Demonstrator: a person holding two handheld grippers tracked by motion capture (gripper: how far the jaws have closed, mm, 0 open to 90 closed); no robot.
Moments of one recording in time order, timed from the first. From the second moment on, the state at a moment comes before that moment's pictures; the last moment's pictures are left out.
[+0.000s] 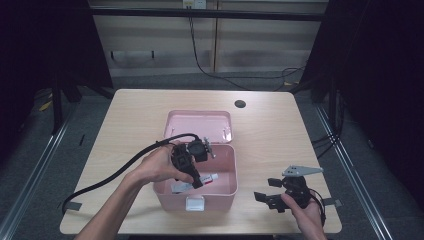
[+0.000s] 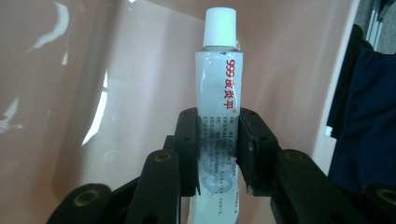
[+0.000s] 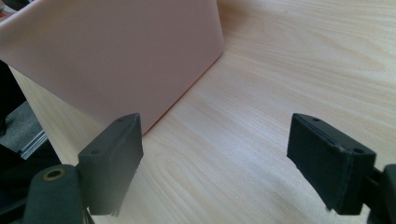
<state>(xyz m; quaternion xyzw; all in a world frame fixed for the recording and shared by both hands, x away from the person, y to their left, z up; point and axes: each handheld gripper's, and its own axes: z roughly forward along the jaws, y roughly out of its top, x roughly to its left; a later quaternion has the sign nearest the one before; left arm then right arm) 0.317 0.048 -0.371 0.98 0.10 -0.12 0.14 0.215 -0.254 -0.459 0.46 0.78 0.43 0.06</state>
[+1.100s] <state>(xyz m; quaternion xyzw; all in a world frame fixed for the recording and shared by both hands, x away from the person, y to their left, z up) 0.319 0.033 -0.416 0.98 0.08 -0.17 0.12 0.215 -0.254 -0.459 0.46 0.78 0.43 0.06</state>
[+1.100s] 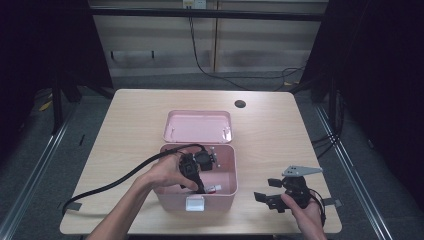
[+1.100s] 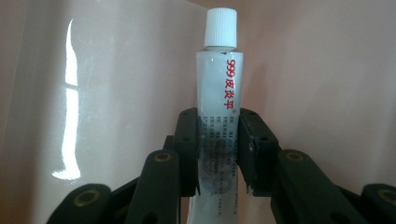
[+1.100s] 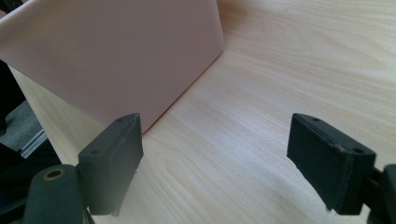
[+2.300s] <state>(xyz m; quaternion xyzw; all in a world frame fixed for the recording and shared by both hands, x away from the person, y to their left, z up) 0.322 0.018 -0.450 0.97 0.08 -0.20 0.08 0.215 -0.254 -0.460 0.46 0.78 0.42 0.05</state>
